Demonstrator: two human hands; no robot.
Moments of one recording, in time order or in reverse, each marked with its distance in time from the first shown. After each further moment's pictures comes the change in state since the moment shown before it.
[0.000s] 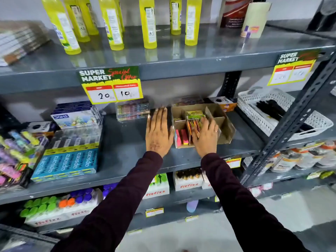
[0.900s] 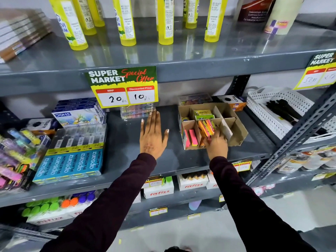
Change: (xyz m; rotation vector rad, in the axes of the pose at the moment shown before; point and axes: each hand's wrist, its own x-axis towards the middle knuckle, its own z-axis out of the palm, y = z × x) left_hand 0.000 -0.058 0.012 0.016 -0.197 -0.100; right_hand 0.009 0.025 0.044 -0.070 -0.240 0.200
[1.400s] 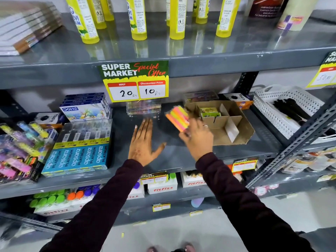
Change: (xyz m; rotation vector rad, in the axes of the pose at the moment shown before) left_hand -0.038 -0.054 -0.010 -0.082 -0.055 0.084; right_hand -0.048 -0.094 -0.038 0.078 0.307 -0.478
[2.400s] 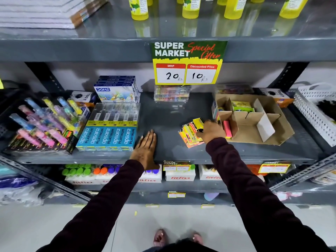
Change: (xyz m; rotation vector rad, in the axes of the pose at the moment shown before) left_hand -0.077 -0.080 0.012 0.211 -0.461 -0.146; right_hand 0.017 -0.029 0.046 -0.119 -0.739 0.274
